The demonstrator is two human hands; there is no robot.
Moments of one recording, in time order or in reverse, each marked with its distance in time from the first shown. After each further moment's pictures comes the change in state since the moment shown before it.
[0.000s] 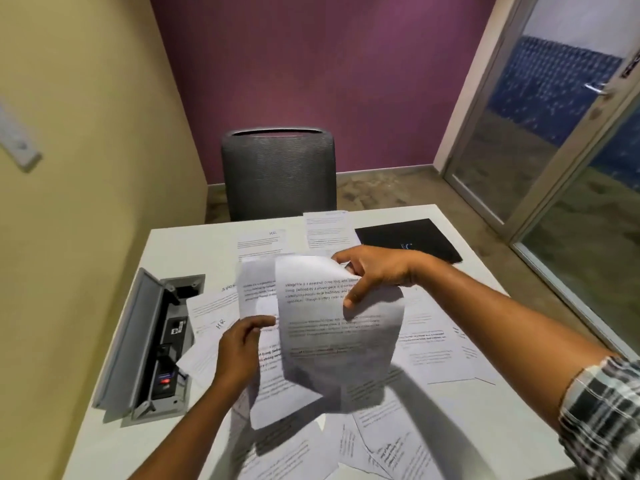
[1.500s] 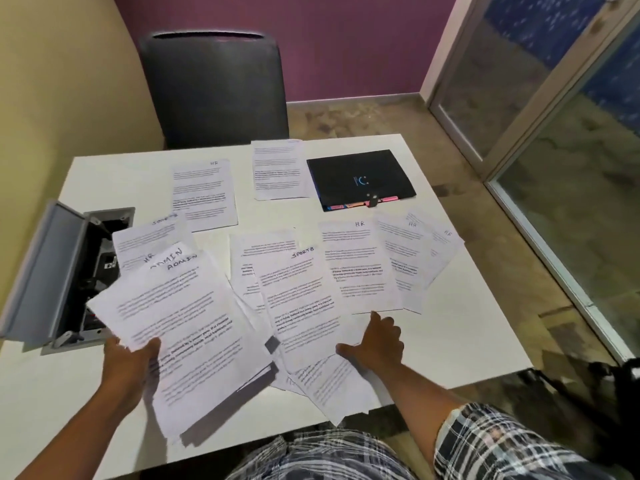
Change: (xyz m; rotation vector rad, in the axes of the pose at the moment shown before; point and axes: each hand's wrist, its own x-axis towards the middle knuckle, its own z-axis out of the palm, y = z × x) left_hand -0.084 -0.107 0.016 -0.143 0.293 -0.582; right_hand -0.082 0.328 0.177 -0.211 0.649 0.797
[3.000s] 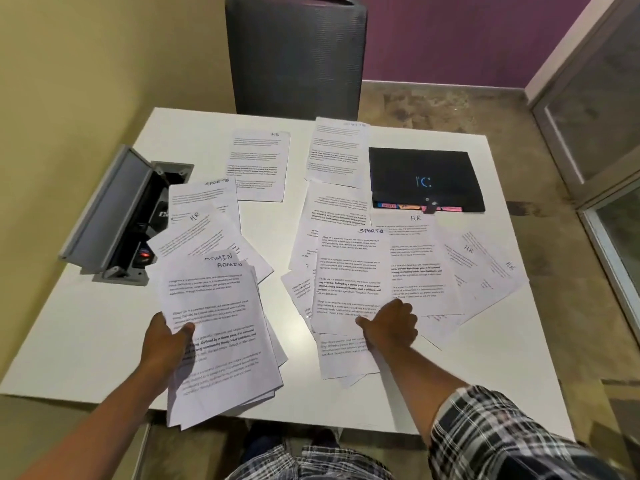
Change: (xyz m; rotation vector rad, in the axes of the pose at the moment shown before) left_hand -0.058 -0.023 0.030 0.205 0.136 -0.064; right_hand 0.078 -0.044 -0.005 -0.106 0.040 -0.020
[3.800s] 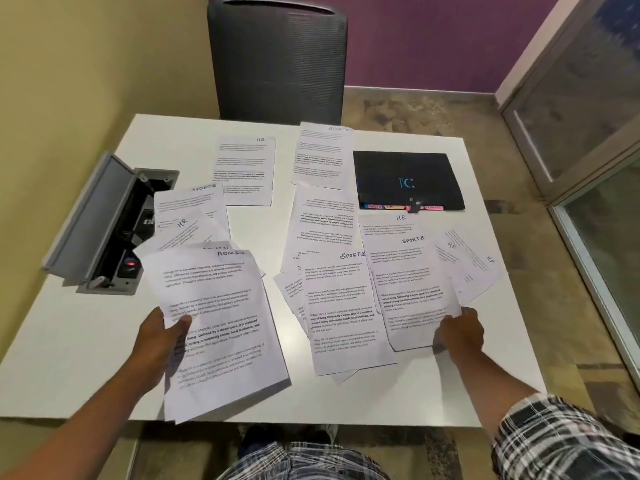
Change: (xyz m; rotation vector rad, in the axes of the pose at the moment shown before) left_hand 0.003 0.022 -0.010 -0.142 -0.201 0.031; right_hand 0.053 0.131 -0.059 0.491 0.162 0.316
